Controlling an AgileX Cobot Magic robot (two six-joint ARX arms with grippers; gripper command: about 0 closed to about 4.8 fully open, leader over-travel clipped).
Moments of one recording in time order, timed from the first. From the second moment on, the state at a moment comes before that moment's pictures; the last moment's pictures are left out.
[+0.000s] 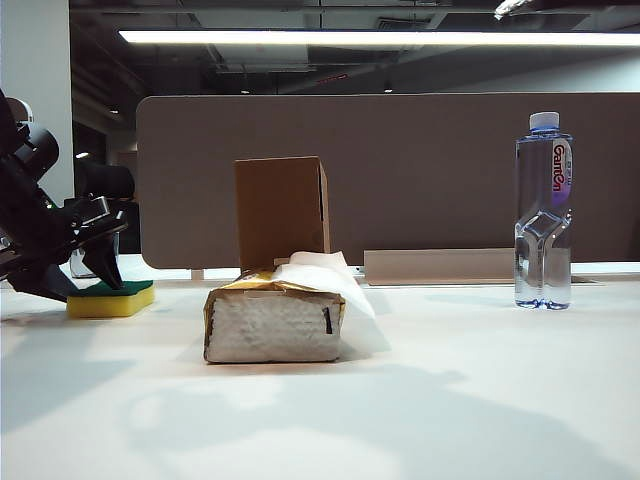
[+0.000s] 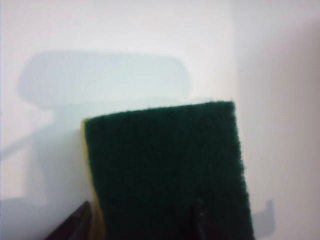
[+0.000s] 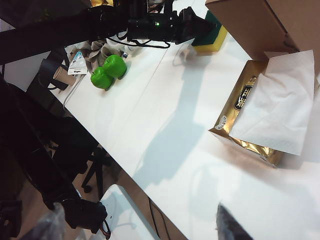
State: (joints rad) left arm 0.08 2.11 1.50 -0.33 0.41 -0.05; right arm 0.30 0.88 0.87 -0.46 -0.79 0.45
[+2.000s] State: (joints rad) left arm 0.08 2.06 1.50 -0.56 0.36 0.06; right arm 0.30 0.88 0.89 -0.46 -0.78 0.45
